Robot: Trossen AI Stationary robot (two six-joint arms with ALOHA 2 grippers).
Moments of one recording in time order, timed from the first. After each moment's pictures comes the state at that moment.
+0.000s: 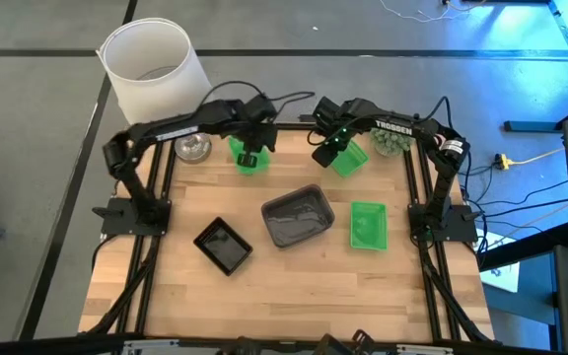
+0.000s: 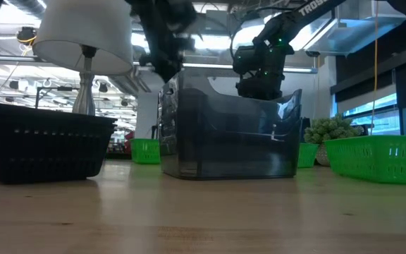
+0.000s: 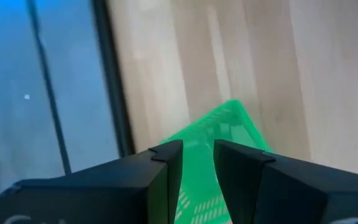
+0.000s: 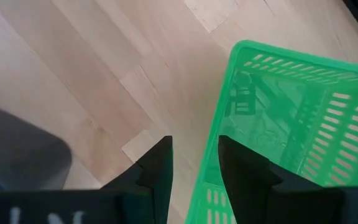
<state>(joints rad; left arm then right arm) 0.47 1.72 1.56 -0.87 -0.14 0.72 -0.59 1.87 1.50 -1.00 -0.10 0.12</state>
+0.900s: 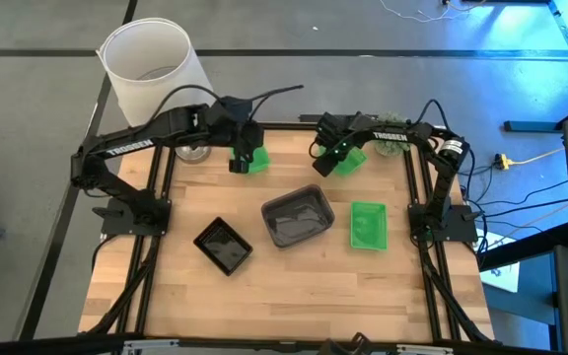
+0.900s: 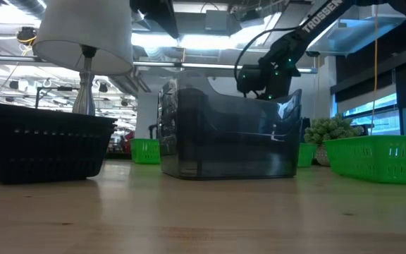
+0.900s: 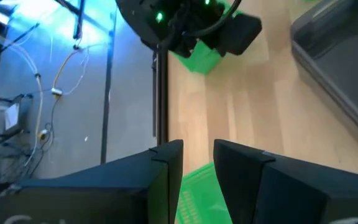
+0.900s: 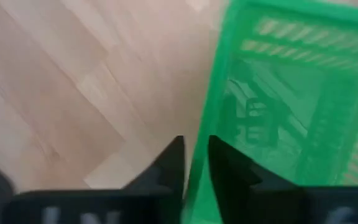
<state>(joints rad) 0.29 1.42 1.56 -0.82 -0.25 0.58 -0.58 1.87 1.25 -0.71 -0.06 0.16</state>
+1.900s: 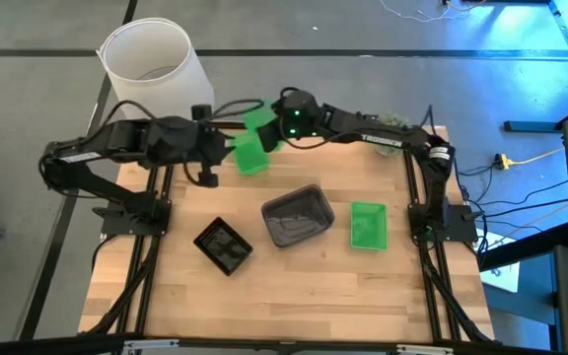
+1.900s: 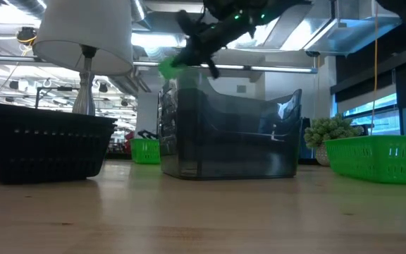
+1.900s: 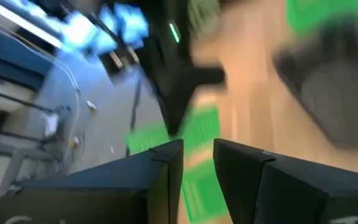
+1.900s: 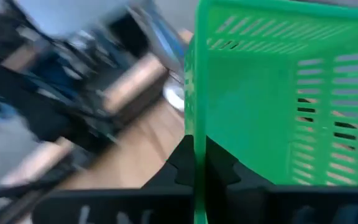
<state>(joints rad) 0.02 1.20 1.56 -0.95 -0.51 0.42 -0.36 1.93 1.71 -0.27 -0.09 0.49</state>
